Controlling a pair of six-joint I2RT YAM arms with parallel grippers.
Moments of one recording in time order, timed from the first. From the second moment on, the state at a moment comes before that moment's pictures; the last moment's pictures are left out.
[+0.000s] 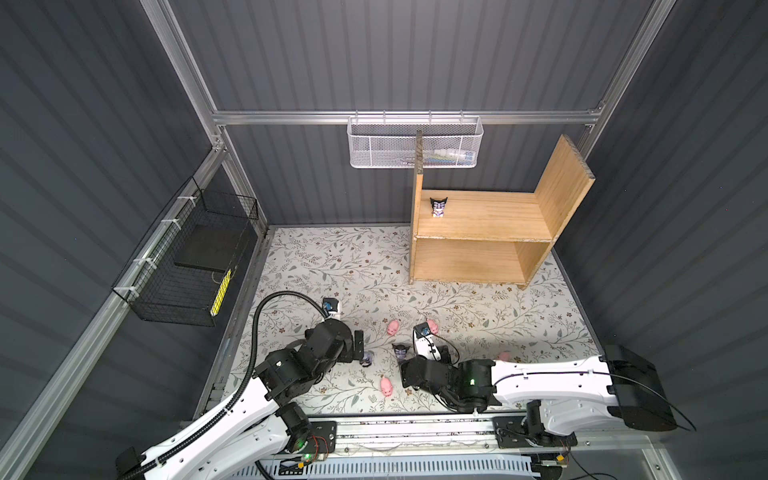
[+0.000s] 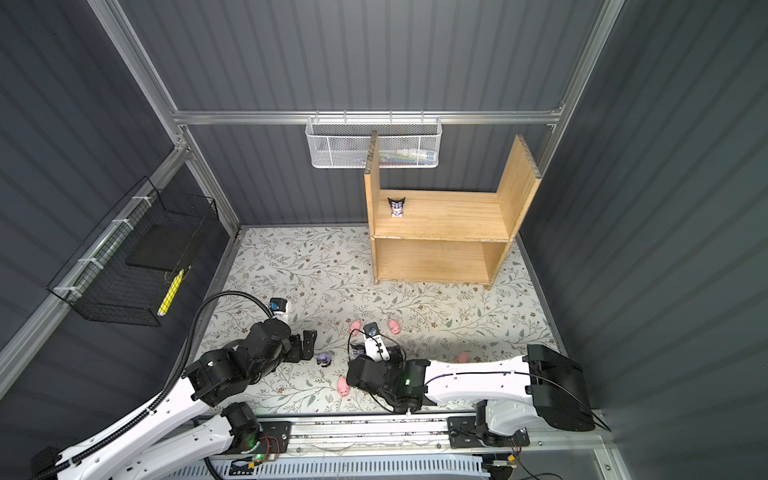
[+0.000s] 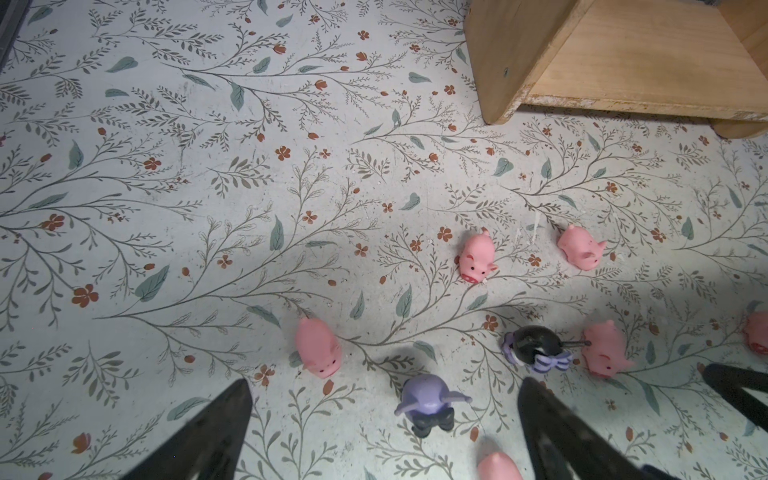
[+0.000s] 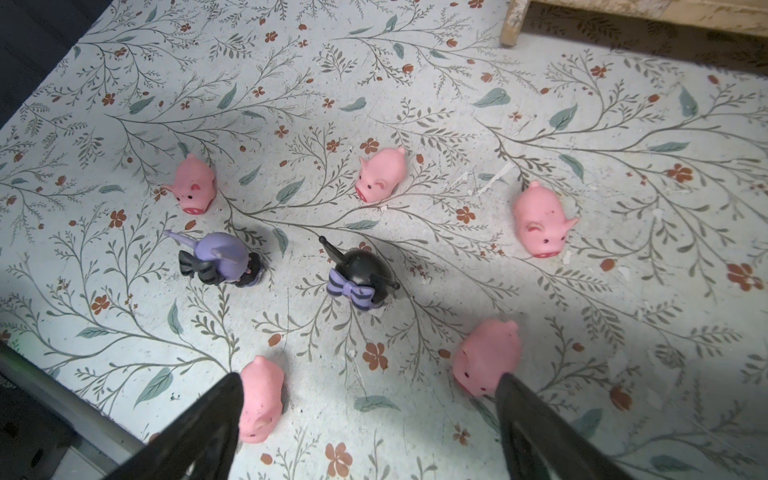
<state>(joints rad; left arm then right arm) -0.87 0.73 0.69 -0.76 -0.41 -0.58 1.38 1.37 0.79 -0.34 0.60 0.84</state>
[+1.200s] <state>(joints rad) -0.87 0.62 0.65 -0.78 -0.45 -0.64 1.32 1.76 0.88 -0.14 0.66 0.89</state>
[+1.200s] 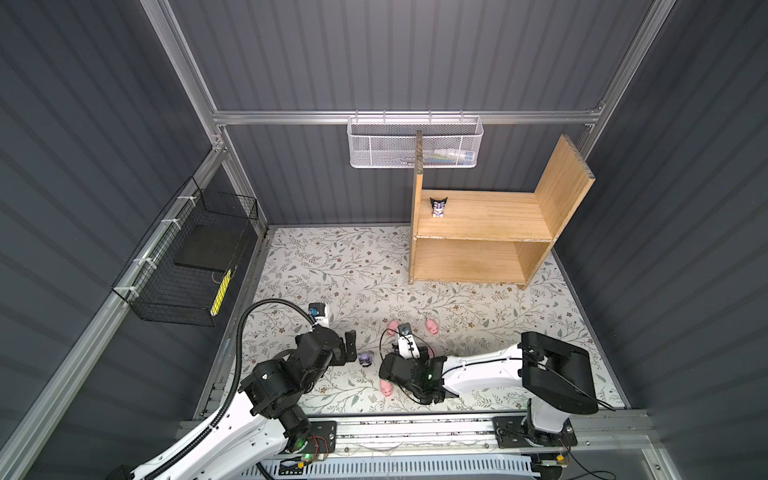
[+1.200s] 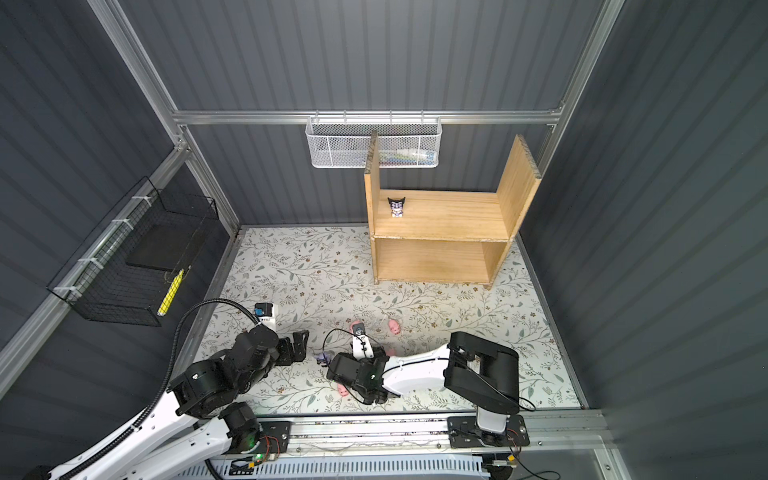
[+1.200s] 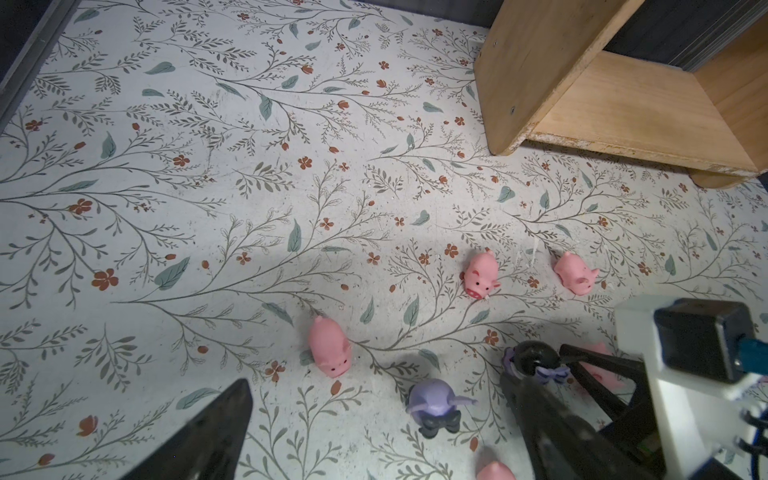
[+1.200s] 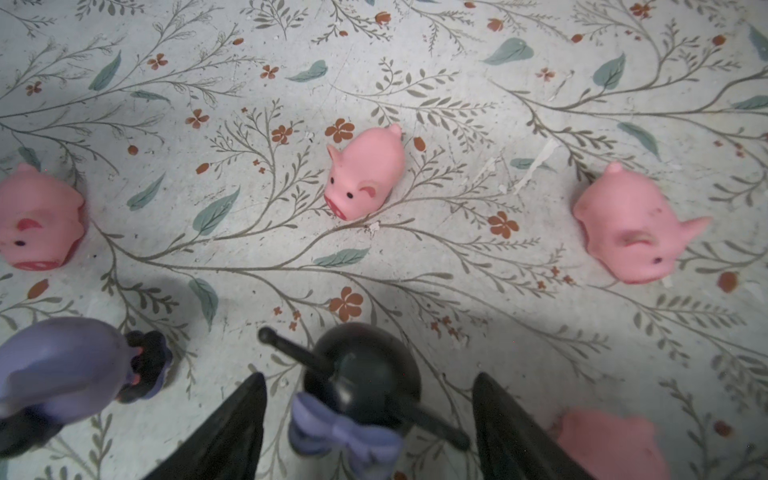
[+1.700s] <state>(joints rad) -0.87 0.62 0.65 -0.78 -0.46 -0.64 1.31 1.82 0.91 -0.13 0.65 0.90</state>
